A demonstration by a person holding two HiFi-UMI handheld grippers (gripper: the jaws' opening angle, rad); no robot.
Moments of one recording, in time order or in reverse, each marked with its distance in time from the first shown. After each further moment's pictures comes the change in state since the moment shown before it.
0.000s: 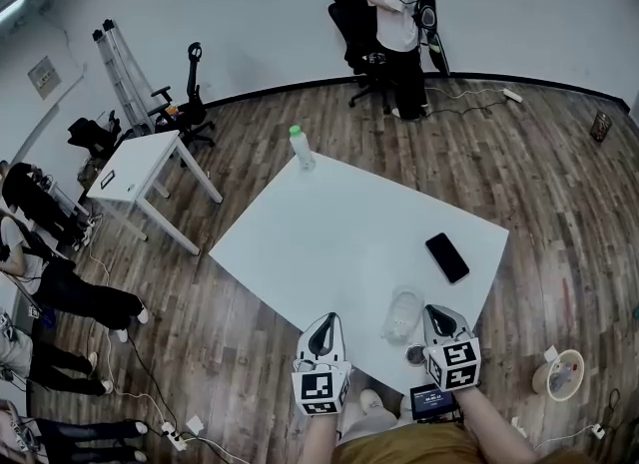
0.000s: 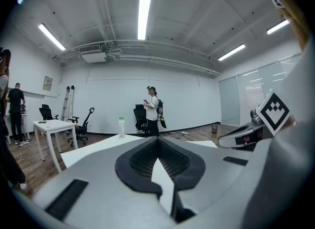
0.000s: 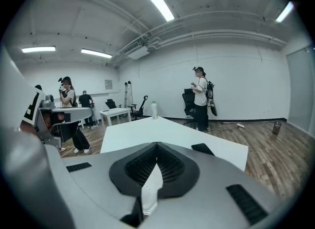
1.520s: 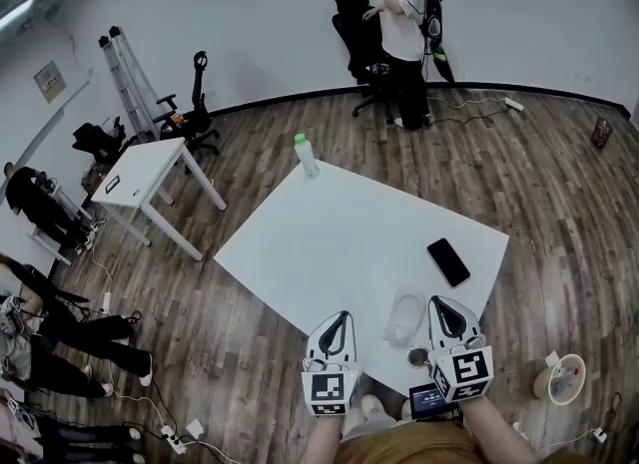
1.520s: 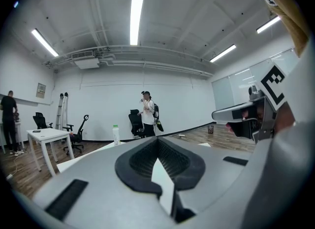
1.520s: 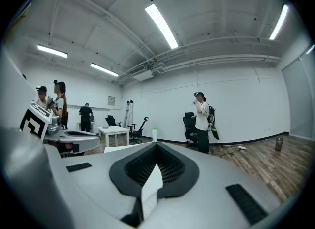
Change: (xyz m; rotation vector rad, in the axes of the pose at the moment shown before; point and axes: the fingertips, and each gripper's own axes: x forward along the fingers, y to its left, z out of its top) left arm -0.004 -0.023 0.028 0.069 -0.052 -0.048; right arm -0.047 0.016 0.089 -0.072 -0.284 -0.016
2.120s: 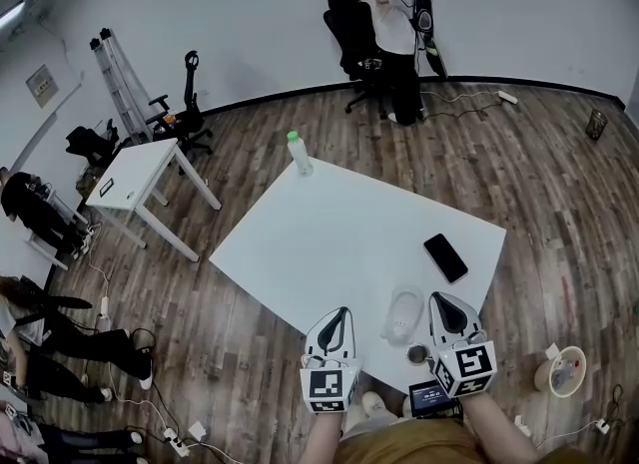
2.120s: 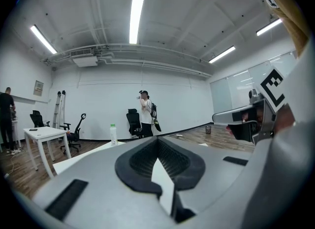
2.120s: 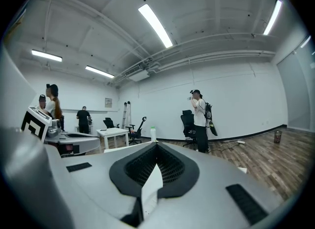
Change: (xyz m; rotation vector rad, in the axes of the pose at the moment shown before) left arm 0.010 0.001 0.003 -0.009 0.005 -0.030; right arm 0.004 -0.009 -0.003 0.060 0.010 -0.022
